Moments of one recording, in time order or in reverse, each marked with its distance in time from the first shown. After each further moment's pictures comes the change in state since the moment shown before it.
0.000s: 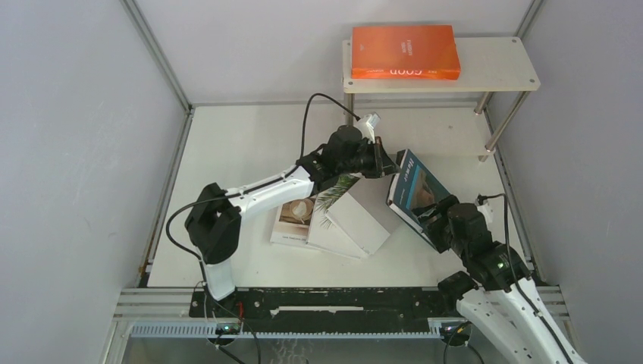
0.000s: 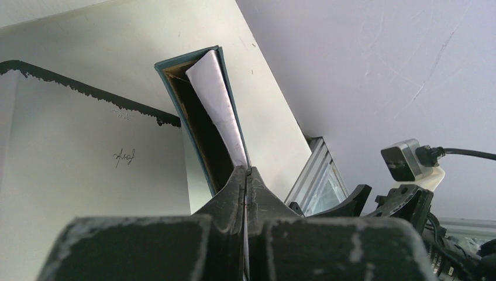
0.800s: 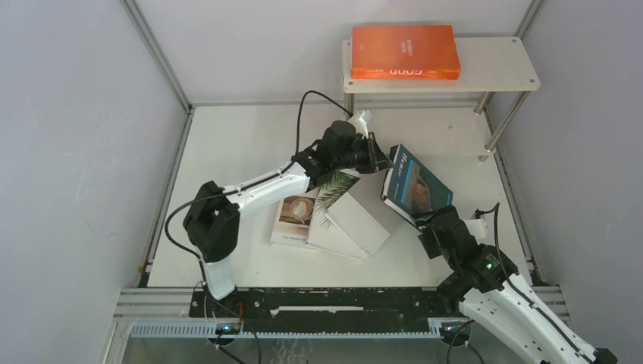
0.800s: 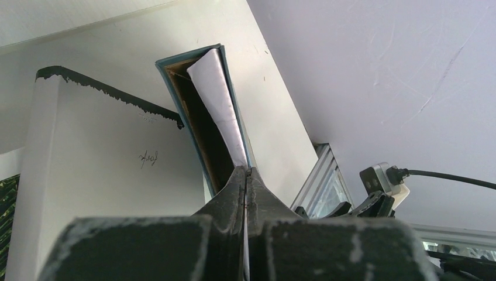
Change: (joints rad) left arm 0.040 0.000 0.000 -0.020 0.015 0.001; right arm 0.208 -0.019 -0.122 -0.009 0.217 0.325
